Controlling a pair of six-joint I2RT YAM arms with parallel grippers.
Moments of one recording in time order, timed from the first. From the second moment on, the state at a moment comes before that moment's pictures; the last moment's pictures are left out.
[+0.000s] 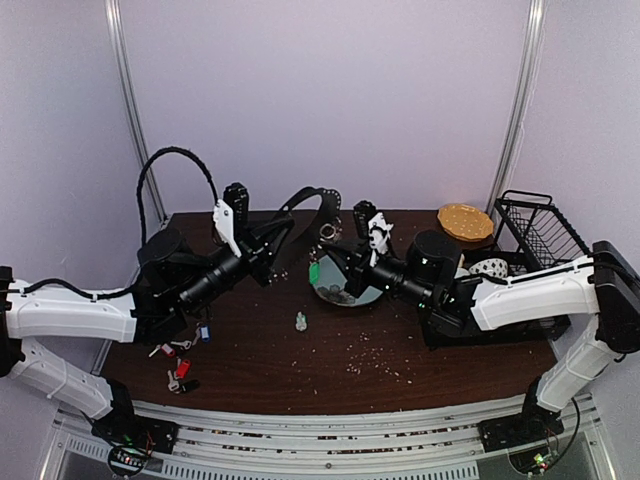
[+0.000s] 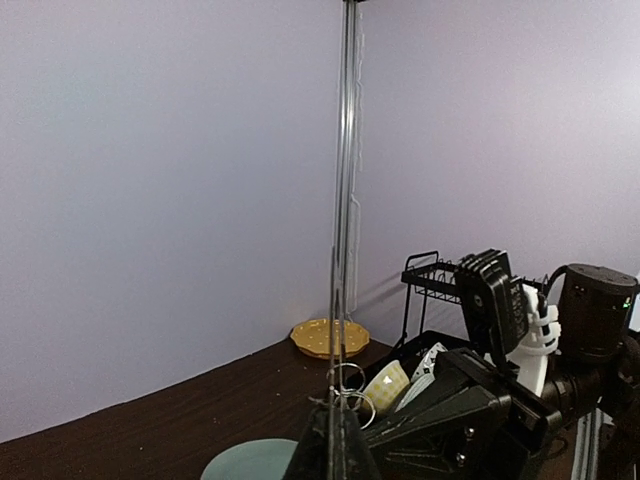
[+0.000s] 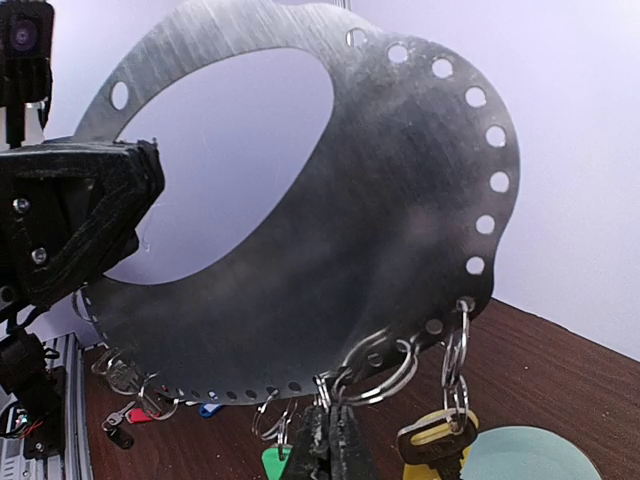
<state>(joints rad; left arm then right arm) -1.00 1.26 0.71 0.79 -0.13 0.01 0.96 1.54 0.83 0.77 0.00 0.08</state>
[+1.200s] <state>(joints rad) -0.88 1.32 0.61 0.95 0.37 -0.25 0.96 1.27 0.87 0.42 -0.13 -0.34</state>
